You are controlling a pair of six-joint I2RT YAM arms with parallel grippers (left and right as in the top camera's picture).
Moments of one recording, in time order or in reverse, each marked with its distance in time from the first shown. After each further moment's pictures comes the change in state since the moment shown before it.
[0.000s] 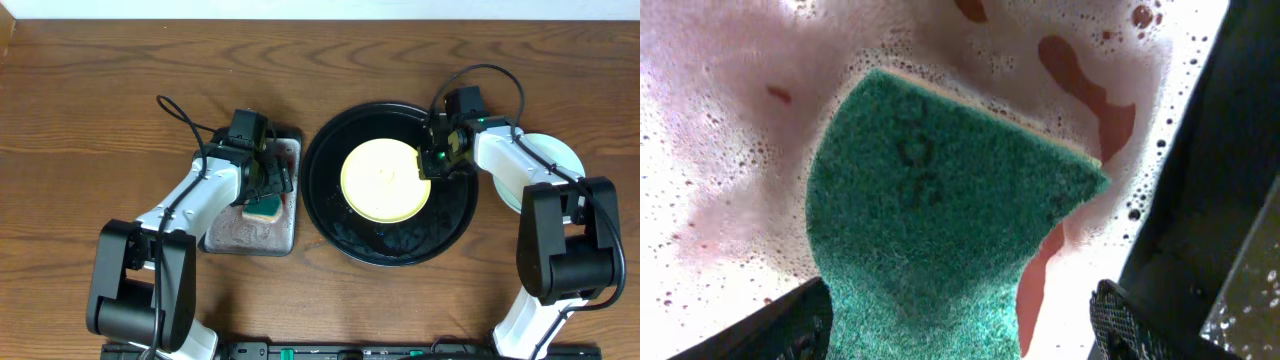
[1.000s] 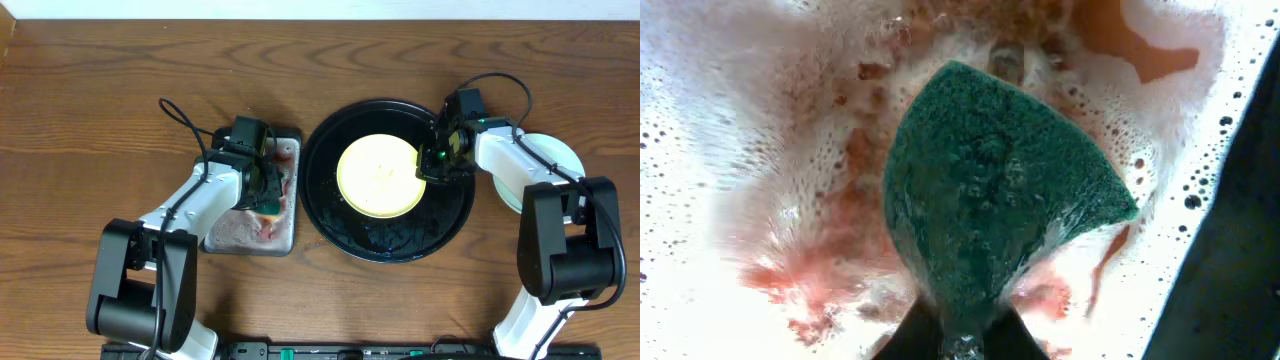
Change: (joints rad) left arm -0.002 0.000 -0.043 0.026 -0.045 0.025; right arm -0.004 0.000 -0.006 -0.030 -0.038 0.204
